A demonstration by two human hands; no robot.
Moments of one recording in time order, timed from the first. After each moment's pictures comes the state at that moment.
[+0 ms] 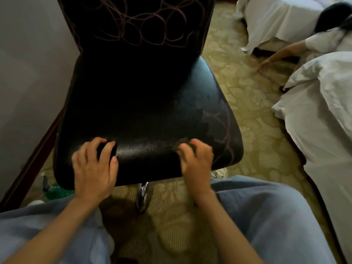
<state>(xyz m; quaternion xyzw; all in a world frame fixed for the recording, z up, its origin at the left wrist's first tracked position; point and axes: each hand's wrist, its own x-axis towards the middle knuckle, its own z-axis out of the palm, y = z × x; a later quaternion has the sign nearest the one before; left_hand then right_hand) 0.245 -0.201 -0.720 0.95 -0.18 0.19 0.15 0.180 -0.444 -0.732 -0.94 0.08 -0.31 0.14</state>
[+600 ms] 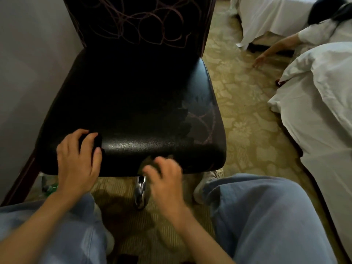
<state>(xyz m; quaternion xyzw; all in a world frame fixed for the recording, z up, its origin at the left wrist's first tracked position) 0.251 -0.191 -0.700 0.95 -0.19 0.18 0.17 0.139 -0.380 -0.746 -0.95 -0.01 -0.29 0.16</state>
